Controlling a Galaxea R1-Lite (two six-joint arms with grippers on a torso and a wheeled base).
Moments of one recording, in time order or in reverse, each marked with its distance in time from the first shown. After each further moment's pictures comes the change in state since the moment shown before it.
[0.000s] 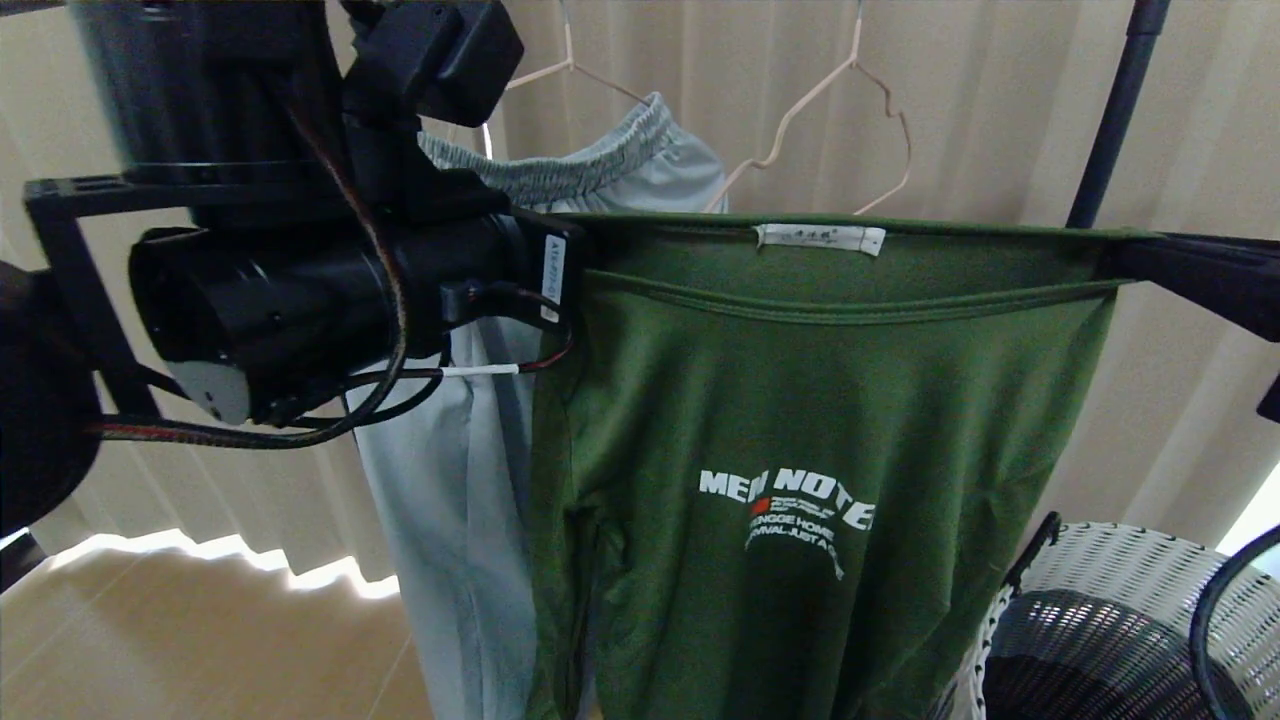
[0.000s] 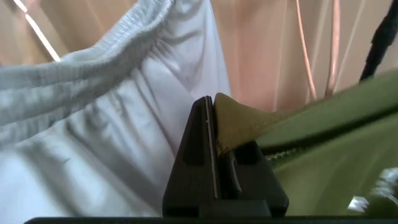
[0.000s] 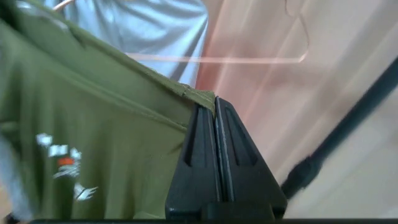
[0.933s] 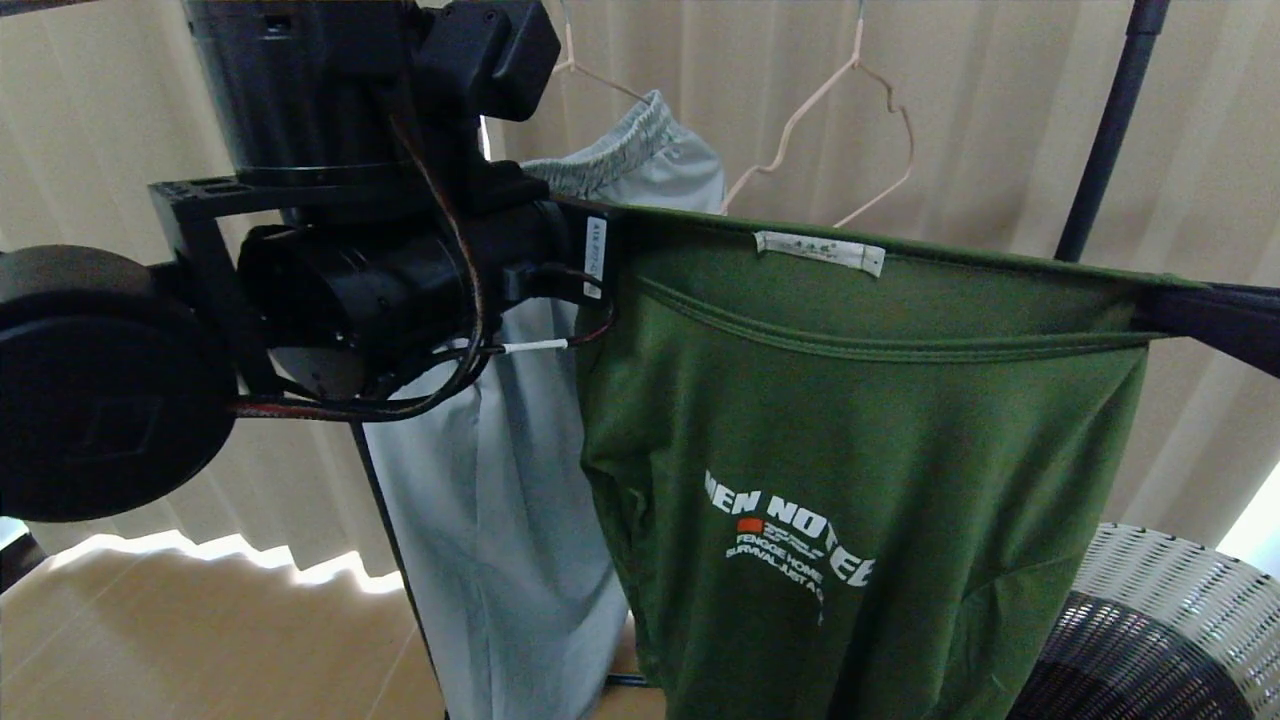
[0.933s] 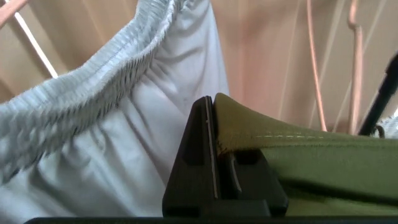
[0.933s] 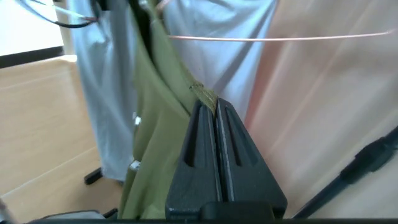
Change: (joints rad) left arm -0.009 0.072 -0.045 -0.069 0.039 -0.028; right arm 0.127 -0.077 0.017 0.086 -0.004 0.062
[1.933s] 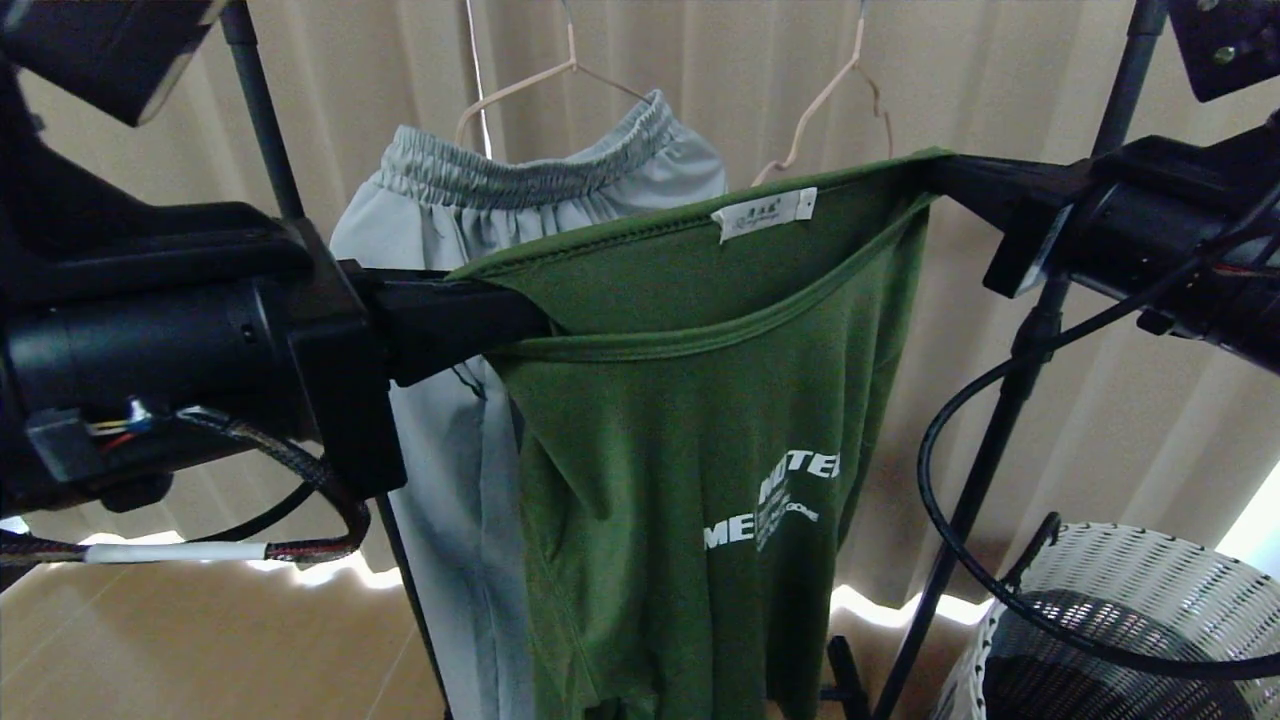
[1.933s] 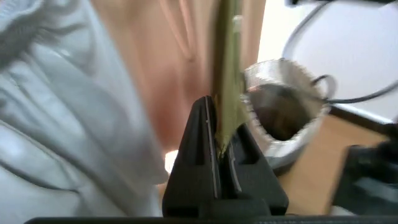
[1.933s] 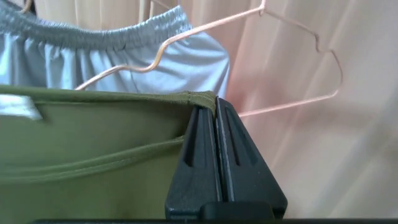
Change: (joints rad) left arm -0.036 -0.387 0.272 0.156 -0.484 -0.076; right arm -0.093 0.432 -0.123 -0.496 0.010 0.001
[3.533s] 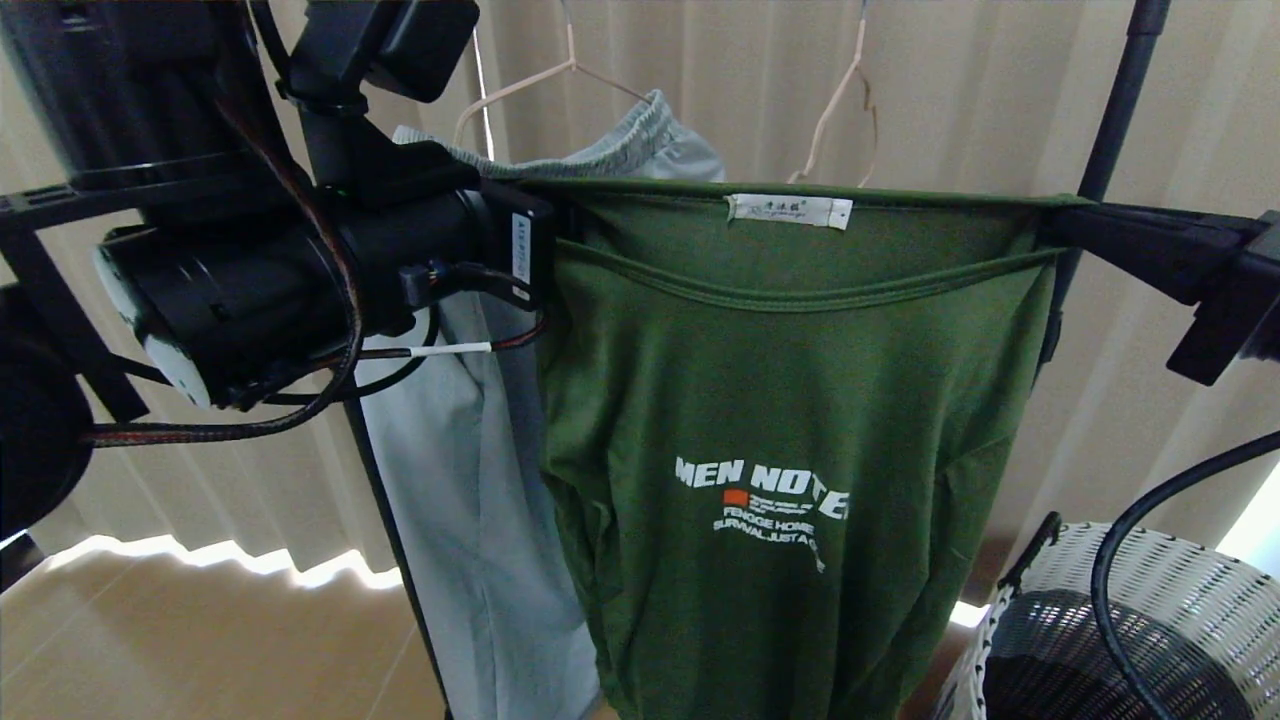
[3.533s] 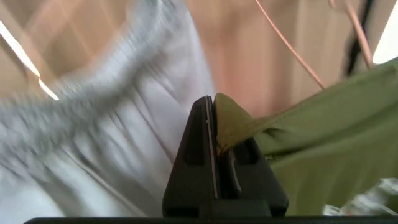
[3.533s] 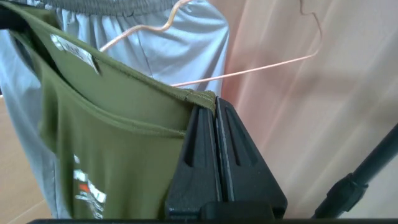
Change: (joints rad) left arm 0.108 0.291 -0.158 -0.249 0.296 0.184; right arm 0.000 -0.256 0.123 0.212 -0.004 -0.003
